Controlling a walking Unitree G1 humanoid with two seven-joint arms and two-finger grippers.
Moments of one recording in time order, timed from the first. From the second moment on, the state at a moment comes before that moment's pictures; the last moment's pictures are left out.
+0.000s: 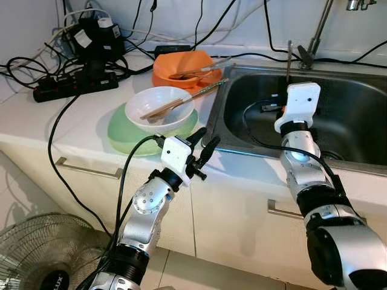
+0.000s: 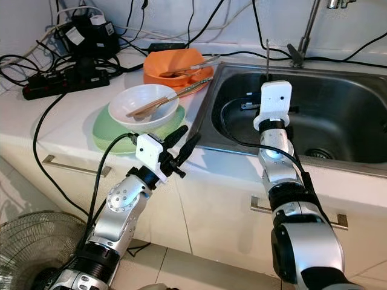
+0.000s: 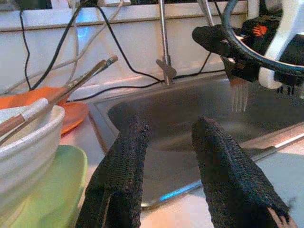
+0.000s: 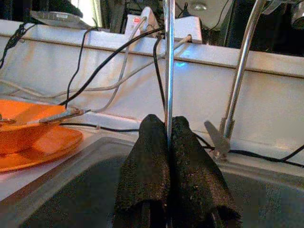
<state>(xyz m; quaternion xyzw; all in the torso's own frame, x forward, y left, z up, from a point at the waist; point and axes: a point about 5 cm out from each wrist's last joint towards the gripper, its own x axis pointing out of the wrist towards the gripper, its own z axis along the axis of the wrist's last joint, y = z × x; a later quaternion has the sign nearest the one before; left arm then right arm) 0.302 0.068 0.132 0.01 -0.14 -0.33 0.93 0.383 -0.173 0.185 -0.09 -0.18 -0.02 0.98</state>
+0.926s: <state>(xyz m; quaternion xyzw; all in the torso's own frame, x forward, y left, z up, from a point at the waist) 0.296 0.074 0.120 0.00 -0.09 -0.36 0.93 0.381 -0.163 0.155 -0.10 -0.12 0.00 0.99</state>
